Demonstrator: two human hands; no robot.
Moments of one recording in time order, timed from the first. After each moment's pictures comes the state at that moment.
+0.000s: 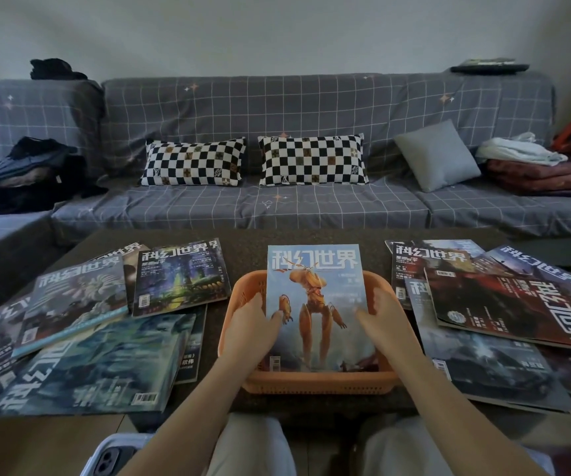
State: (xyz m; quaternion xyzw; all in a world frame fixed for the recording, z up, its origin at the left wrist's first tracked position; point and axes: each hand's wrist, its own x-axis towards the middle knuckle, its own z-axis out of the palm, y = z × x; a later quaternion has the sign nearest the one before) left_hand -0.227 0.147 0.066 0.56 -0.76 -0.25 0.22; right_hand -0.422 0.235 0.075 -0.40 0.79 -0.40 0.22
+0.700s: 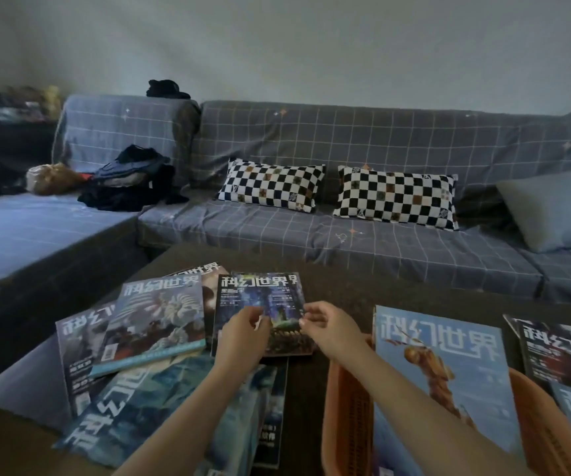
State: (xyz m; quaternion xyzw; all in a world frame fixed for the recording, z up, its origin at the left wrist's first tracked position) left_hand -0.101 0.012 0.064 0.63 -0.64 -0.28 0.35; right_hand -0.265 0.035 0.088 -0.61 0.65 -0.33 0.32
